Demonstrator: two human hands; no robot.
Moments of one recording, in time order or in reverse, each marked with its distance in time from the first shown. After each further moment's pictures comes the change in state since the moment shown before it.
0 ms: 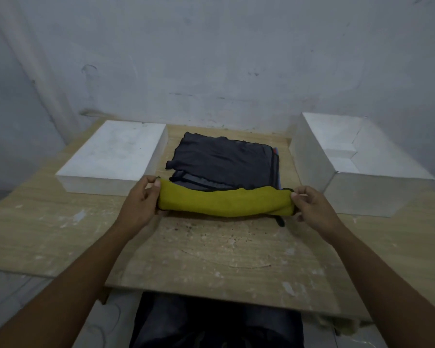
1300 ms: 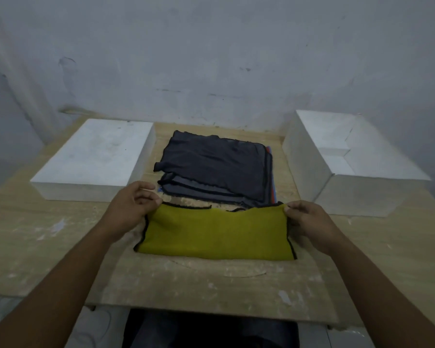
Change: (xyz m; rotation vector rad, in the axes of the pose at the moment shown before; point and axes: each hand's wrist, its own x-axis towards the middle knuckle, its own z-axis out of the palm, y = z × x) left_hand 0.026 -0.014 -0.004 -0.125 -0.179 -0.151; right_hand -0.001 0.015 0.002 0.257 -0.058 0.218
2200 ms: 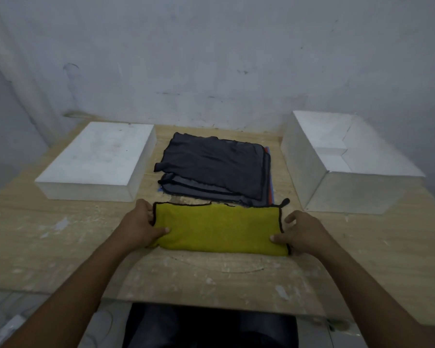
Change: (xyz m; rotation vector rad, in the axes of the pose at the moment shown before) left_hand -0.034 -0.002 0.024 0.572 -0.034 -0.132; right_hand -0.036 -0.013 0.012 -0.716 -0.020 0.126
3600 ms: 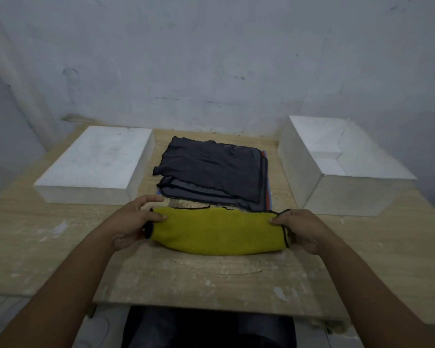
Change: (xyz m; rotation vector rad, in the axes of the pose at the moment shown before) left_hand 0.004 0.018 -0.024 -0.782 -0.259 -0.250; right_hand 0.023 0.000 -0.002 0.688 -0.086 0.095
